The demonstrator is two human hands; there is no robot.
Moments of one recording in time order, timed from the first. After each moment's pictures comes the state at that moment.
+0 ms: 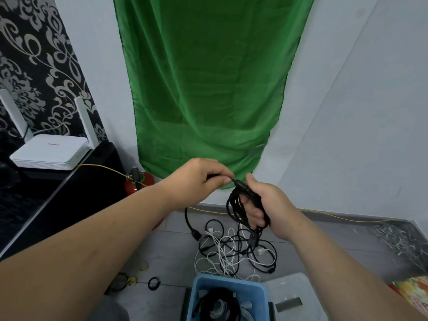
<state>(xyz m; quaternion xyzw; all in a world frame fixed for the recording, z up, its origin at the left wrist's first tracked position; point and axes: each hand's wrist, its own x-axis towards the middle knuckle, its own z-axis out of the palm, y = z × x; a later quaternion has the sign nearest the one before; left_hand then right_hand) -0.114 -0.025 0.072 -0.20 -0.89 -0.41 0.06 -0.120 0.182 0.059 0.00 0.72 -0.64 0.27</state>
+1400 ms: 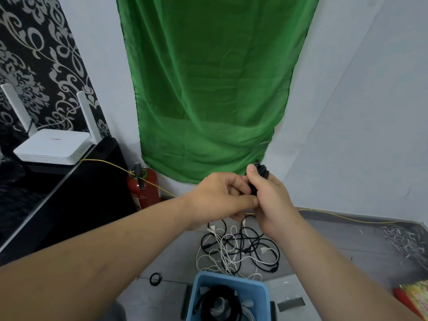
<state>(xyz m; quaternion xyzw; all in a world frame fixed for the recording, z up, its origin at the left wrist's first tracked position) -0.085 0.030 0.075 0.00 -0.76 -0.64 -0.13 -0.119 0.163 0.054 0.09 0.63 -0.76 0.12</state>
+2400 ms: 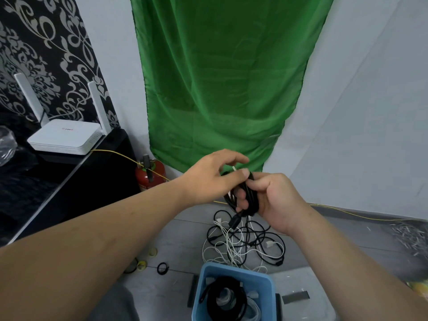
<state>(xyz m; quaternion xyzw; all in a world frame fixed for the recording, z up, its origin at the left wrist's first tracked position) -0.103 -0.014 0.059 -0.12 -0.87 -0.47 0.02 -0.112 0.161 0.058 -0.03 0.61 -0.73 0.31</state>
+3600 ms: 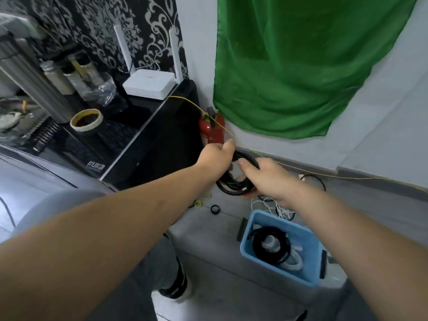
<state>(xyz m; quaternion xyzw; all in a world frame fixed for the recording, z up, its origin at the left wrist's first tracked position) 0.003 -0.068 -0.001 0.32 -0.77 -0.56 0.00 -0.030 0.079 -0.006 -0.12 0.77 -0.51 0.35</state>
